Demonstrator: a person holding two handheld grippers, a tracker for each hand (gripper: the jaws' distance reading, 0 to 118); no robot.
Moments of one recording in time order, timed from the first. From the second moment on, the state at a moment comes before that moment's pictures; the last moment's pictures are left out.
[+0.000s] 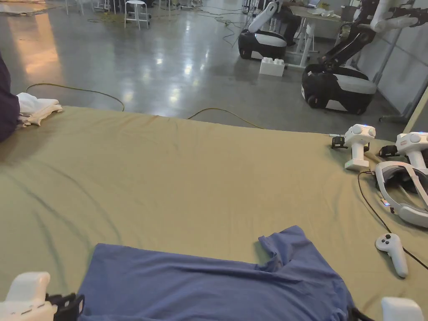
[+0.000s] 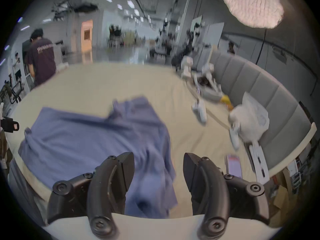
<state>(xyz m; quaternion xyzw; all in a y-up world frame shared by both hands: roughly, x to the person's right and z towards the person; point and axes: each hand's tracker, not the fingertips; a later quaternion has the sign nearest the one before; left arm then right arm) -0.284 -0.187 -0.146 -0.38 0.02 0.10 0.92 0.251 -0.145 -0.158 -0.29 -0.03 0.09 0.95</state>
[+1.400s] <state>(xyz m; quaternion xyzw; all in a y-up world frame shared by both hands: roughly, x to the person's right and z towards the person) -0.324 -0.215 -0.341 -0.48 0.02 0.10 0.87 0.168 -0.107 -0.225 -0.10 -0.02 0.04 0.99</state>
